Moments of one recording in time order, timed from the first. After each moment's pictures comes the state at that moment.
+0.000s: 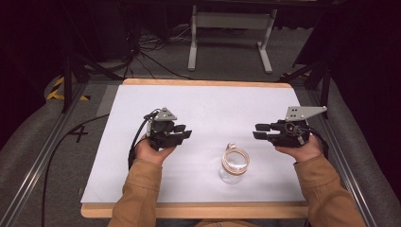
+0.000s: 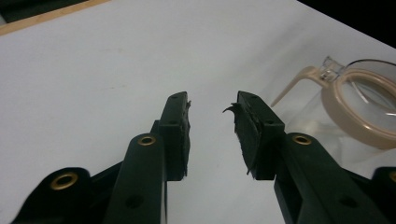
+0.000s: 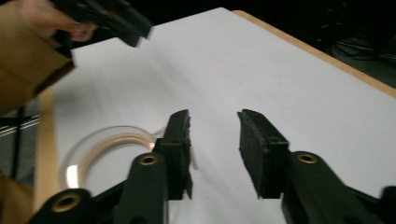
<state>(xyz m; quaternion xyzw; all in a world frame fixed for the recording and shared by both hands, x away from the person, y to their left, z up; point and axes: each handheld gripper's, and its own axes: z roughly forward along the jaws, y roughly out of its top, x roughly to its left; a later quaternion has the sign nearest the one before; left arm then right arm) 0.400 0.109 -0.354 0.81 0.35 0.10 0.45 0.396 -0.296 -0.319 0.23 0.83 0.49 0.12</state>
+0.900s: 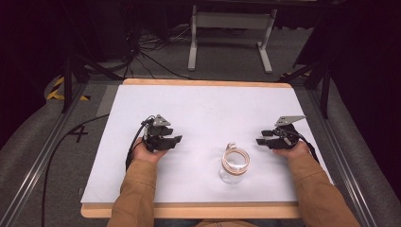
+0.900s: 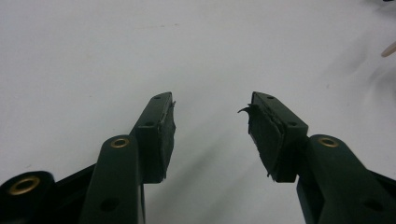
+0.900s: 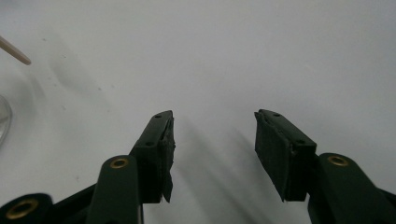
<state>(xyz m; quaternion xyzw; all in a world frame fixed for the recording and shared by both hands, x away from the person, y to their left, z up) 0.432 0.123 -0.420 0.83 0.38 0.12 0.40 0.458 -0.340 -0.436 0.34 0.85 0.38 0.11</state>
